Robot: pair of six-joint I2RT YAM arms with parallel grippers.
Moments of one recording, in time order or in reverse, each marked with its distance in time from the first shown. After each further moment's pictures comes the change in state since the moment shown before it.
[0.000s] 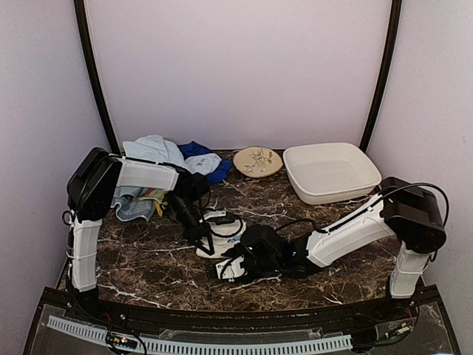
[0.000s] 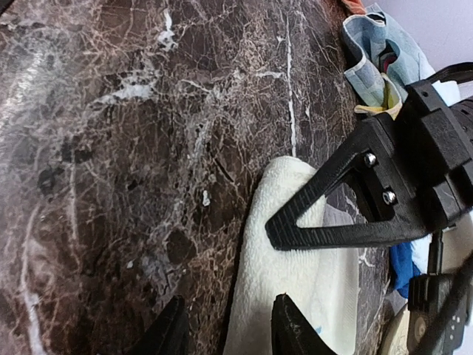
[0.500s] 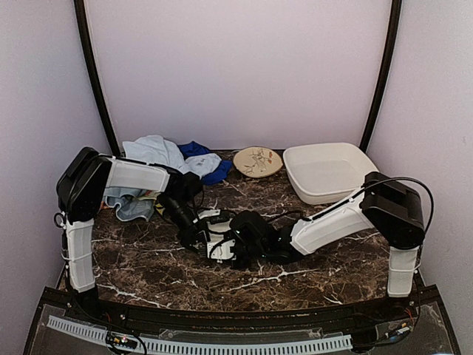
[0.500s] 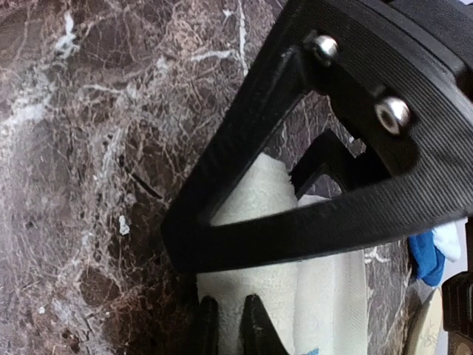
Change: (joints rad) left arm 0.021 -0.060 -0.078 0.052 0.035 0.037; right arm -0.074 0.142 0.163 -0.043 -0.029 0.087
